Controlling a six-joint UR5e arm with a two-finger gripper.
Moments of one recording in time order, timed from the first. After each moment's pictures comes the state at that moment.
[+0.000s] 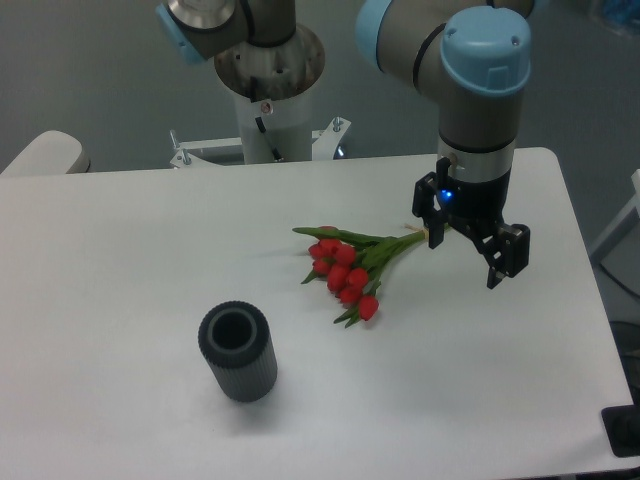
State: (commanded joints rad) arm 2.62 -1.86 -1.41 -1.16 1.52 1.47
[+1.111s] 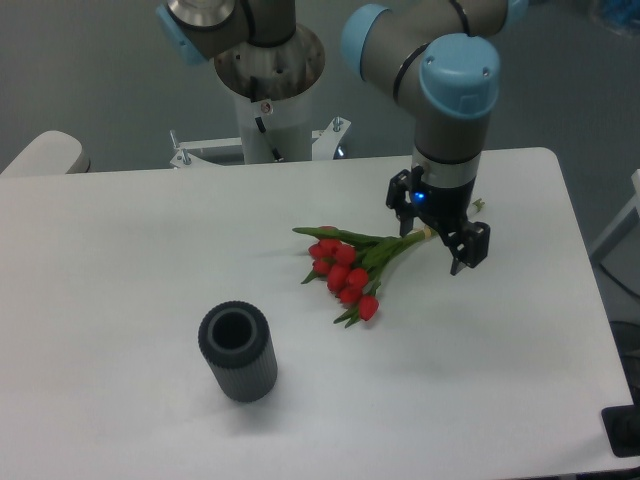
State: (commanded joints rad) arm 2.63 -1.78 -1.73 -1.09 1.58 1.46
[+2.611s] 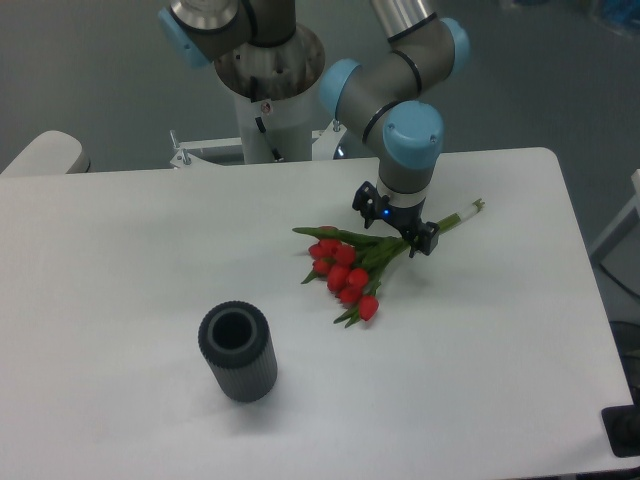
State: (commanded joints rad) arm 2.68 -1.84 -2.03 -0.84 1.57 1.35
